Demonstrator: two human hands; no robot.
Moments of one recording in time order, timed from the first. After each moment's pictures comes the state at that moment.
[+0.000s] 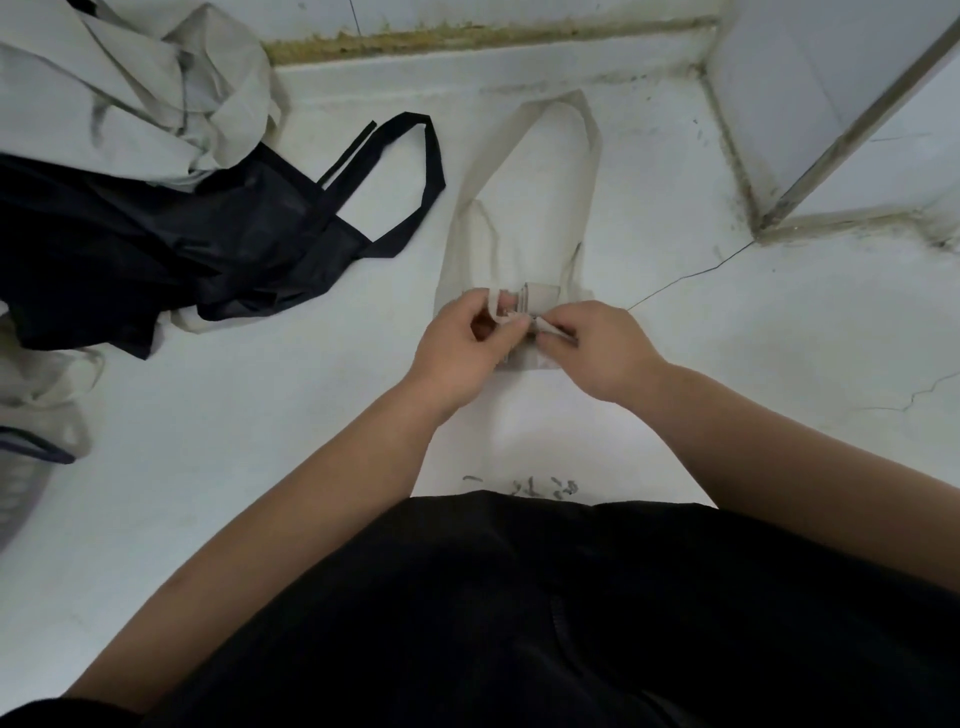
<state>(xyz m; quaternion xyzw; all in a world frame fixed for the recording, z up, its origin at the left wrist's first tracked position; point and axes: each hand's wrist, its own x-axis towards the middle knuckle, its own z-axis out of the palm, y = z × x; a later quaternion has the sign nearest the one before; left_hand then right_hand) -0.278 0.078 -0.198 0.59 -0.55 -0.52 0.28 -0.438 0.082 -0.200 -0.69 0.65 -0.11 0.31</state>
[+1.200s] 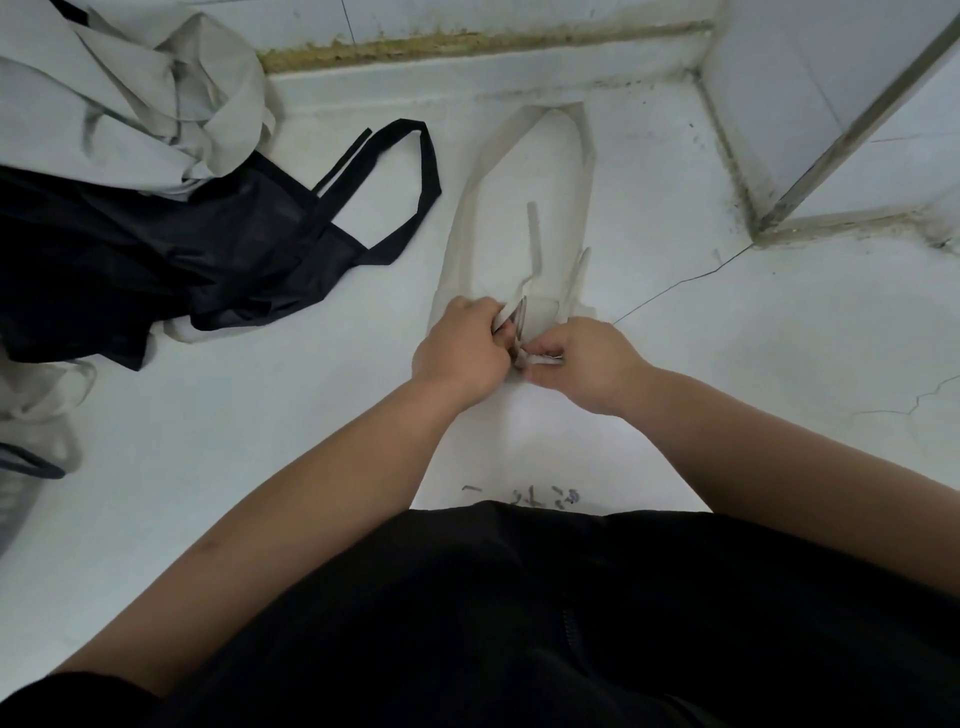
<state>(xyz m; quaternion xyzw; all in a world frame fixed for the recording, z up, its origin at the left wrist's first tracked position) -0.285 0.061 -0.207 0.64 -0.70 -0.32 0.09 -0.429 0.083 -0.204 -0.68 0.63 -0.07 0.37</state>
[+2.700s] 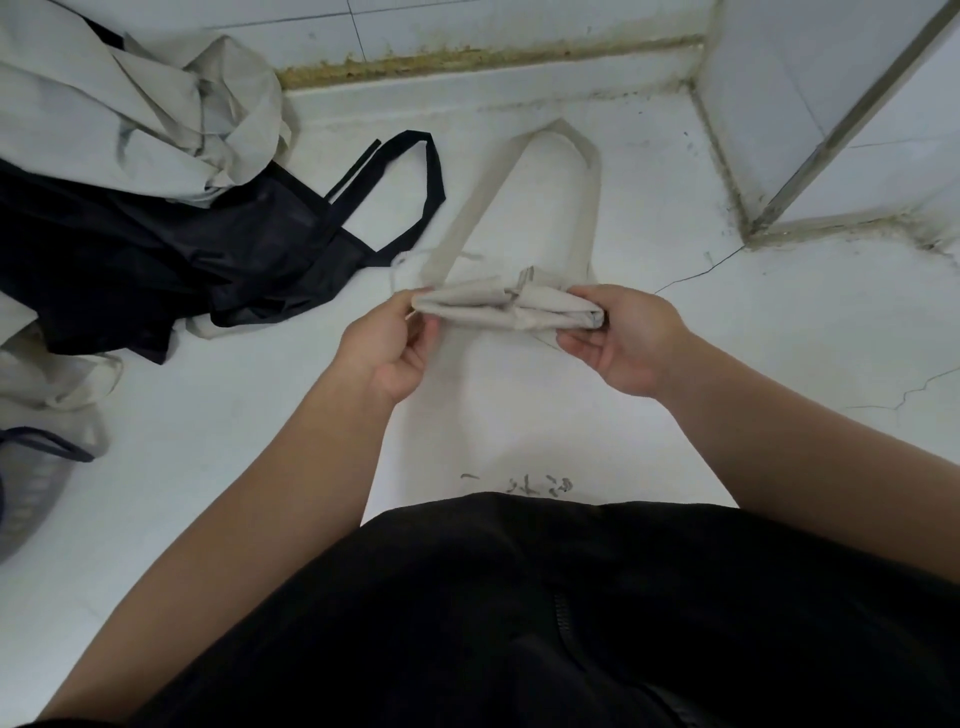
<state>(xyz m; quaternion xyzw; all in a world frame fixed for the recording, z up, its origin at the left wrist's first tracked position) -0.244 0.064 -0.169 0.58 -0.02 -0.68 0.46 -0.445 0.082 -0.164 -0.11 0.55 -0.43 0.70</state>
